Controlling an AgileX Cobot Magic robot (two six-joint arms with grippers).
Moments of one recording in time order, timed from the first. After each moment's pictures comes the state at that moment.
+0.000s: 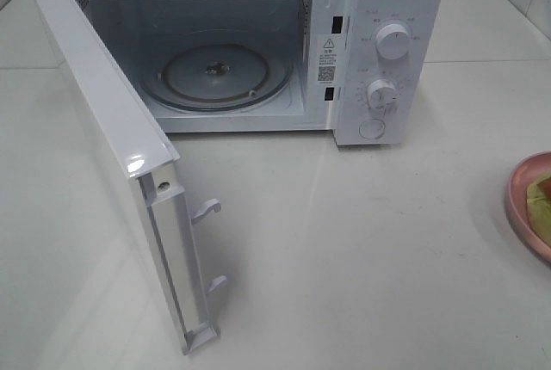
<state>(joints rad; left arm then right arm) 0.00 0.00 -0.50 -0.06 1.04 0.06 0.11 0.00 -0.51 -0.12 1.04 0.09</state>
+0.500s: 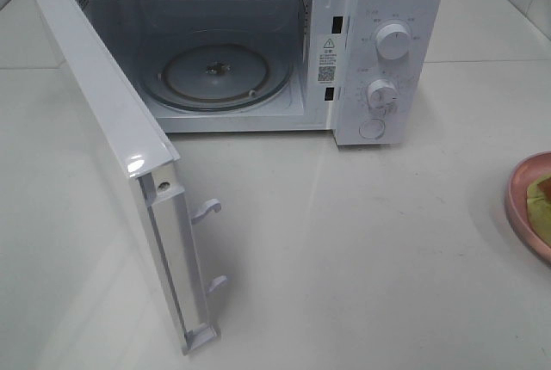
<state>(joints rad) 0.00 0.00 -0.50 -0.06 1.04 0.06 0.11 0.00 -0.51 -0.12 1.04 0.09</state>
